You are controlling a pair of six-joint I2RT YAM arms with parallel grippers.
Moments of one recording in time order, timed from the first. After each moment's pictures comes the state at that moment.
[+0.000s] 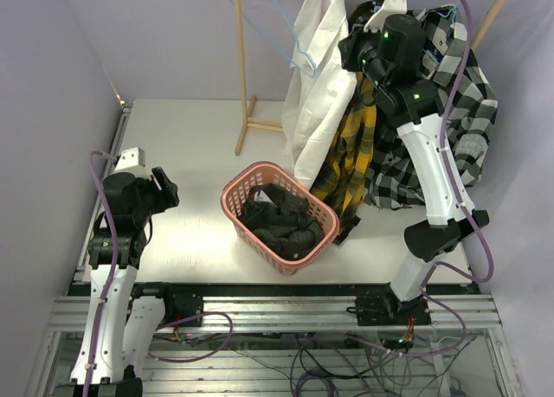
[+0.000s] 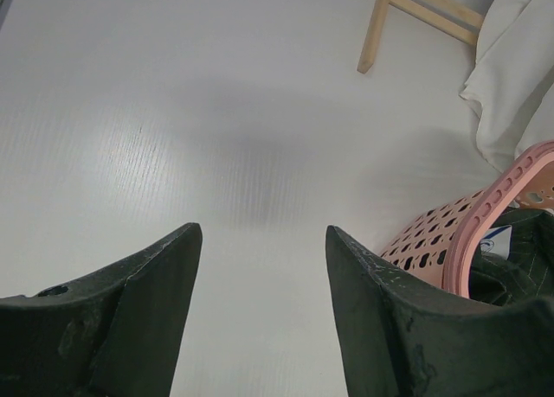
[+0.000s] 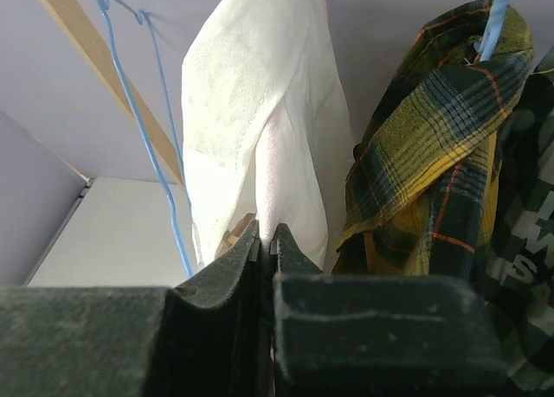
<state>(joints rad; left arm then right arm) 0.01 0.65 0.77 -0.54 0.03 -0.28 0.40 1.78 2.28 -0.56 0.14 0.18</state>
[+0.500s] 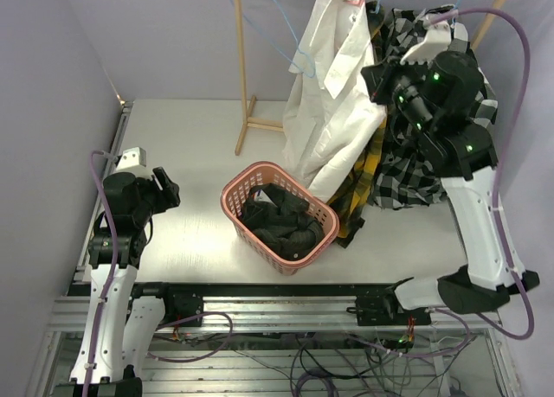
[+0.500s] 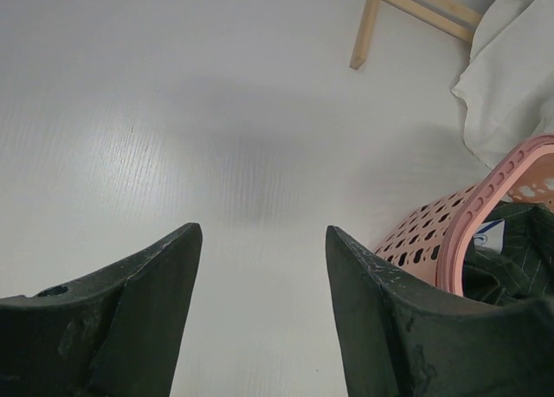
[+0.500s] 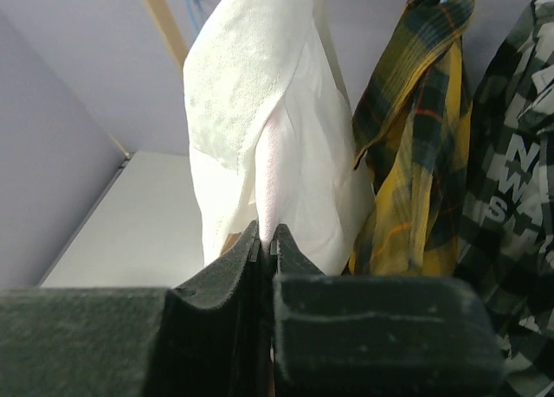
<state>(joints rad) 0.01 0.65 0.77 -0.54 0.05 -0.28 0.42 1.41 2.00 -0.61 0.11 0.19</state>
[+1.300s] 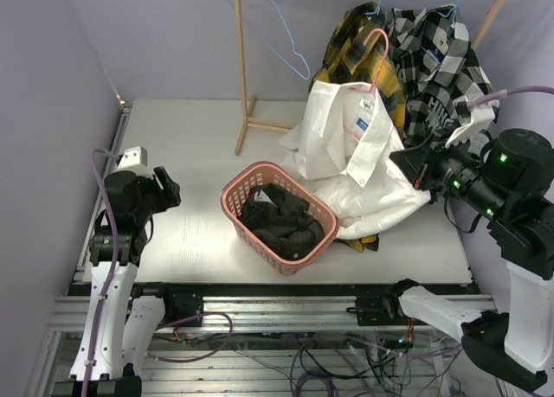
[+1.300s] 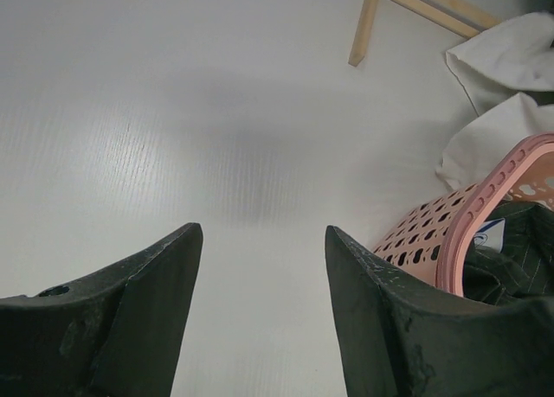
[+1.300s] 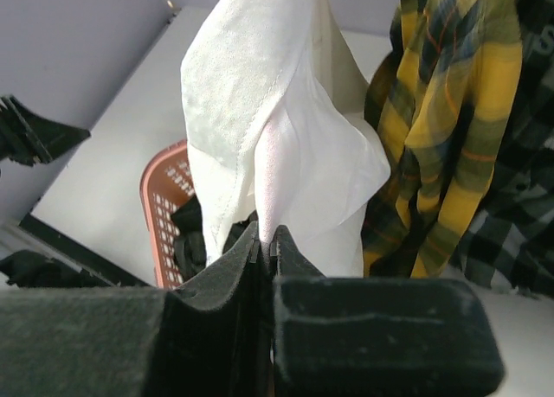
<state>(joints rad) 0.01 0.67 0.77 -0.54 0.06 -0.28 0.43 1.01 1.88 -1.10 -0.08 0.20</state>
